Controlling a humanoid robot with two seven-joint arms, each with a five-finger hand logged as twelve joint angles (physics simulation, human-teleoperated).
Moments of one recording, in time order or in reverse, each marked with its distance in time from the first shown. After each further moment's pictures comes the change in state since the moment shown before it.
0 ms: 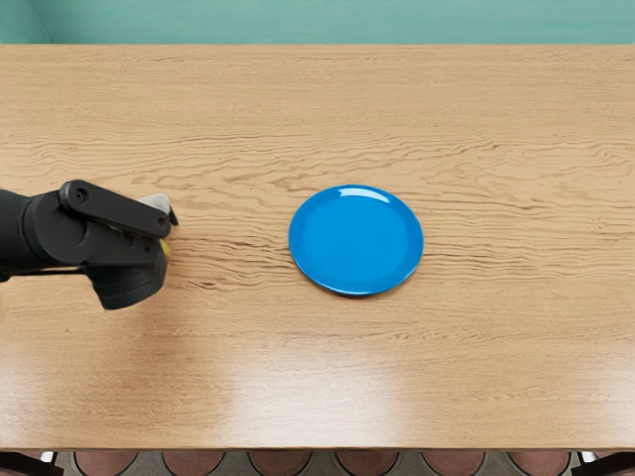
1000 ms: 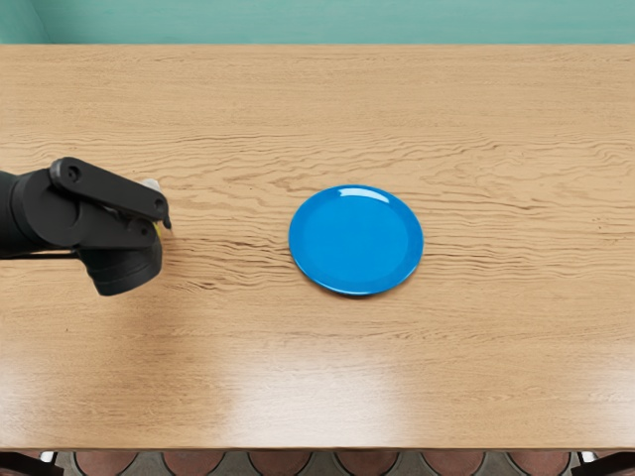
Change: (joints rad) left arm -0.099 0.000 0.030 -0.050 -0.051 0.000 0.041; right arm 0.000 0.000 0.000 0.000 0.000 0.000 0.000
